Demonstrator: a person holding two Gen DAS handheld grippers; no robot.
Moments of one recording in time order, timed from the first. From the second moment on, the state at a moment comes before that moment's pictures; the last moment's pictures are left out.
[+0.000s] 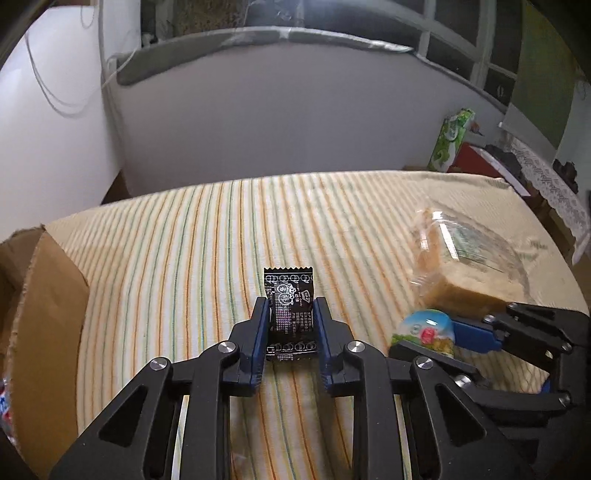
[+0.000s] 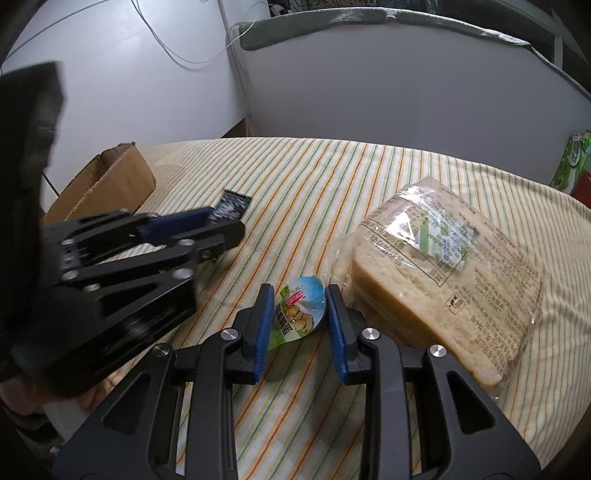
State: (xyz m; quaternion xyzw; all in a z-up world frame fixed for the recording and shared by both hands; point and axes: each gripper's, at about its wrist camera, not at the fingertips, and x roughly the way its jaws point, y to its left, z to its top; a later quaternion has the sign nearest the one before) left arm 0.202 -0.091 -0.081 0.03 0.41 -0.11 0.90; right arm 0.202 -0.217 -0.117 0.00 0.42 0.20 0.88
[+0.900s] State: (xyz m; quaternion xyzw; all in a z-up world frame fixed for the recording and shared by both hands) left arm 0.066 -0.064 0.024 0.01 0.23 -0.13 0.96; right arm 0.086 -0.211 -0.036 0.00 0.30 0.10 0.95
